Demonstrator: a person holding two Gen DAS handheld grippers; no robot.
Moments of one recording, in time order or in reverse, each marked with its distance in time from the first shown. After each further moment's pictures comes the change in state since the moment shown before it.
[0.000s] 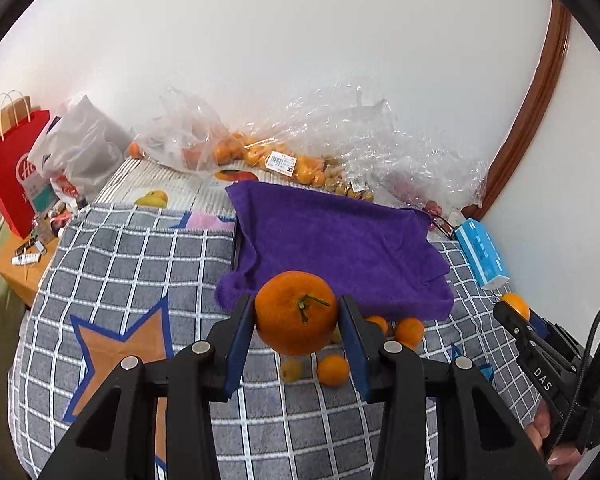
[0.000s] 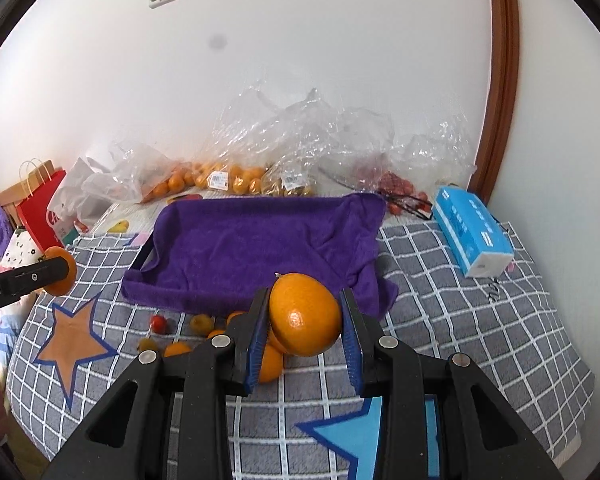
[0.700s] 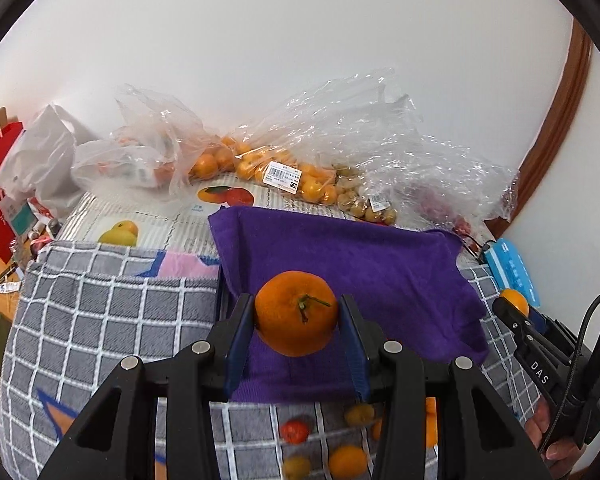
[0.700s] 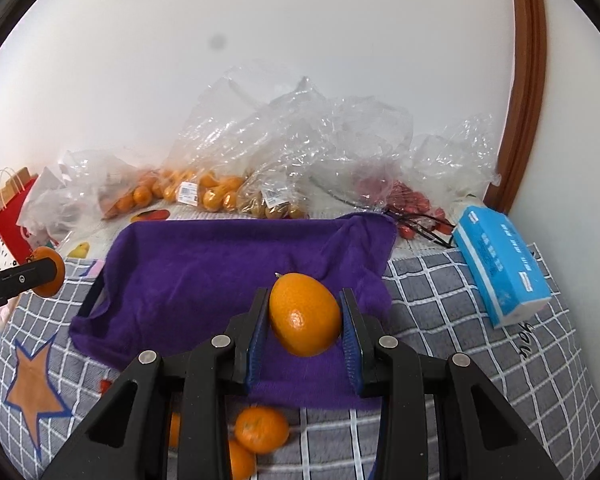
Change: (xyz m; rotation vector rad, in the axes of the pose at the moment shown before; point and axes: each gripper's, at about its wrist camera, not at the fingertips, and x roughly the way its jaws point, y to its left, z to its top) left arm 0.094 0.000 0.056 0.009 0.020 0.021; right arm 0.108 -0.015 0.045 0.007 0.019 -0.011
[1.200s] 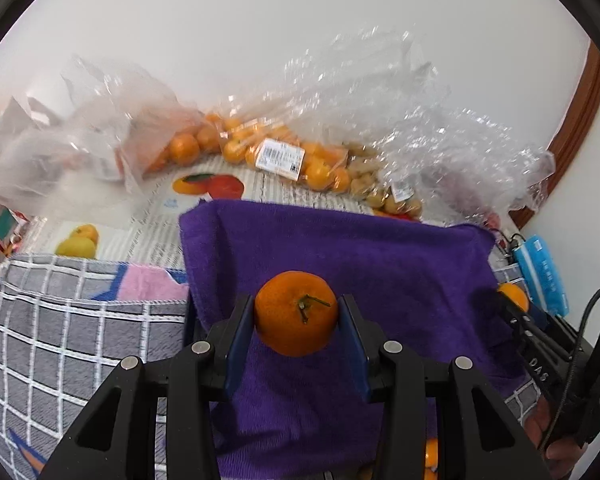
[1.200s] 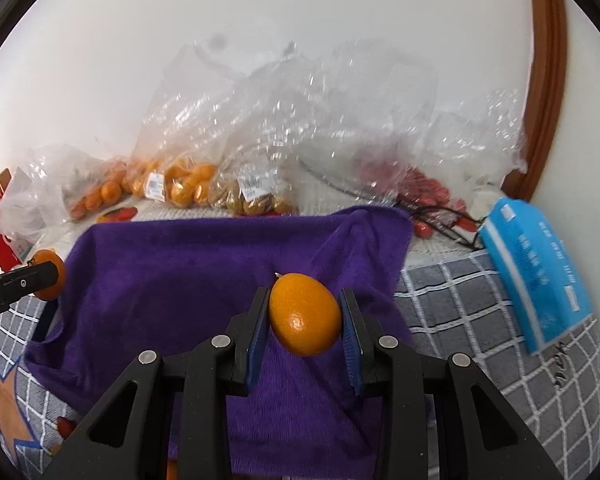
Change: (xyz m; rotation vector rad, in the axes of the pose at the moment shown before) left arm 0.083 -0.004 0.015 0.012 0.078 0.018; right arm 0.082 -0.010 0.007 0.007 0.067 0.004
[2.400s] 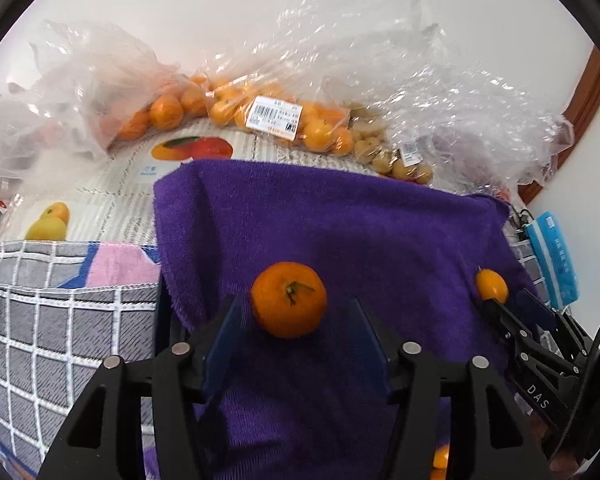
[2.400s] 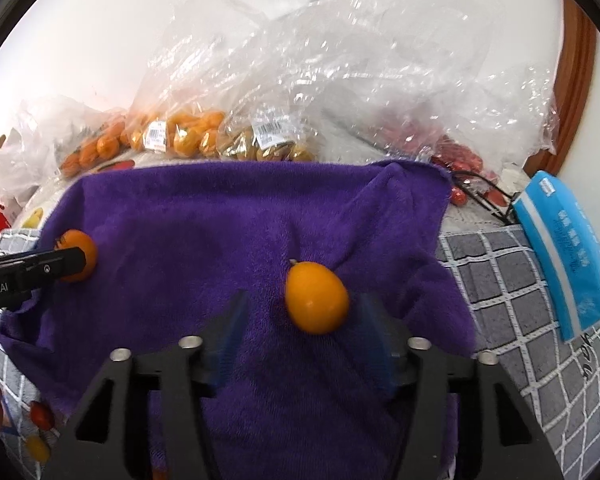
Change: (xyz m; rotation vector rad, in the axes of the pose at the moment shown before) left arm 0.024 0.000 -0.008 0.028 0.076 -0.012; right arm 0.015 0.016 -0.023 -0.030 0.069 0.002
